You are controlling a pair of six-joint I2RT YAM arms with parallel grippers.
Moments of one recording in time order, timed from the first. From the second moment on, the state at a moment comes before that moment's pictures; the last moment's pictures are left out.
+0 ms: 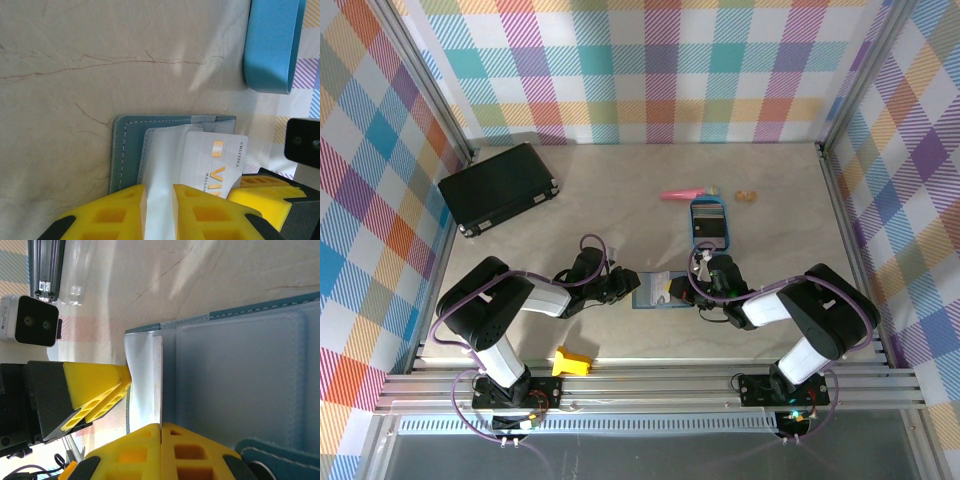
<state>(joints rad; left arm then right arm) -0.61 1.69 0.51 0.52 0.38 -1.10 0.61 1.59 0.34 0.66 -0.44 0.99</state>
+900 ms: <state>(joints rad) -0.62 1.69 0.51 0.53 0.37 -1.10 0.63 1.27 0.68 -0.04 -0.32 0.79</state>
